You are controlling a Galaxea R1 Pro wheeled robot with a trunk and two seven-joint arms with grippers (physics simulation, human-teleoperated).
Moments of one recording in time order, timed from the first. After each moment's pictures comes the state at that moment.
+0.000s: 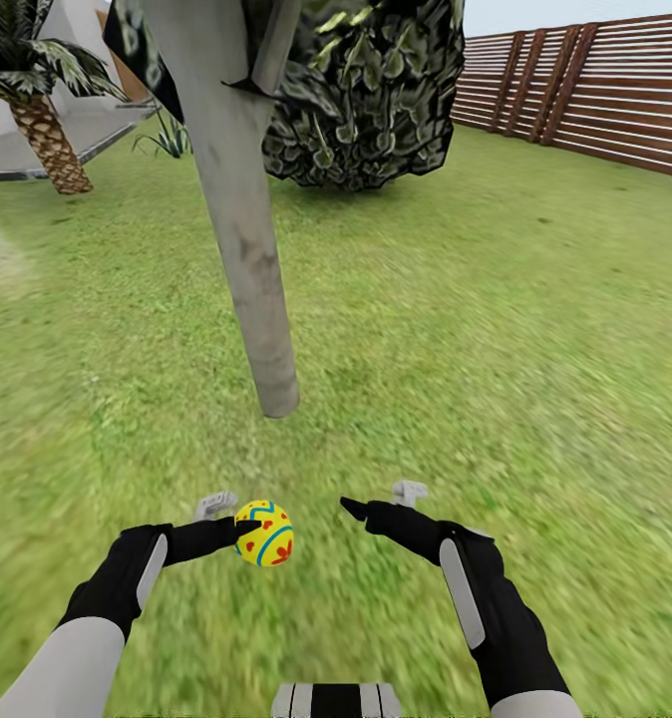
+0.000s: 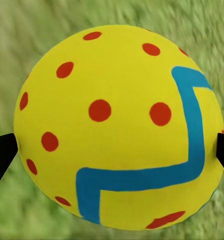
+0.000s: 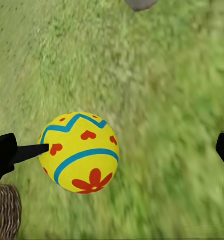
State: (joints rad) left arm -0.65 0.05 0.28 -0.73 -0.04 0.63 -0.65; right arm -0.44 0.17 -0.05 -1.23 -0.19 0.65 0.47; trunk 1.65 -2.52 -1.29
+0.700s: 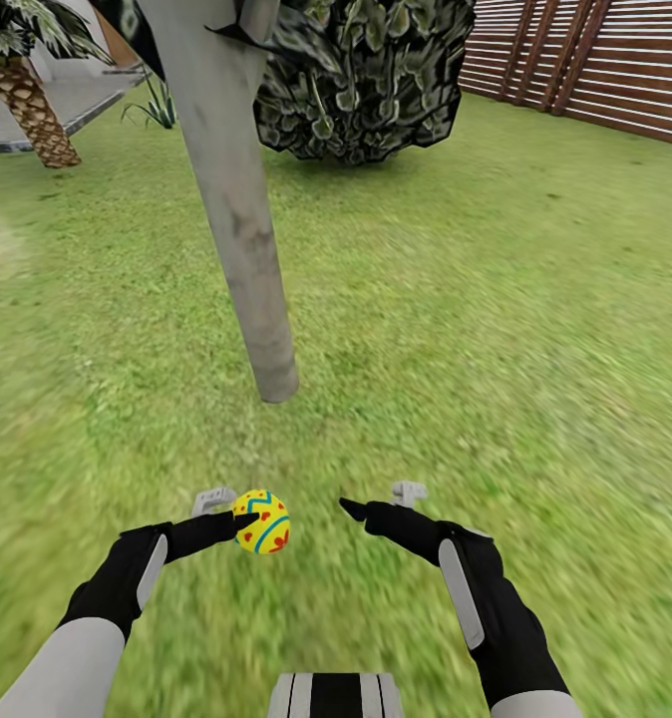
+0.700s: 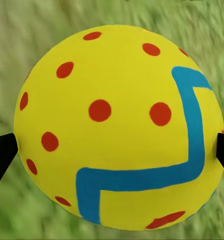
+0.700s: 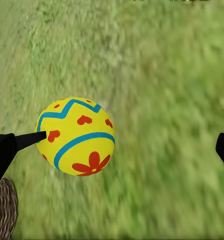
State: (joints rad) left arm -0.64 0.05 0.28 -0.73 -0.05 0.51 -0.63; right arm -0.44 0.17 -0.04 -1.23 -0.18 0.65 0.47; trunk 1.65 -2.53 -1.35
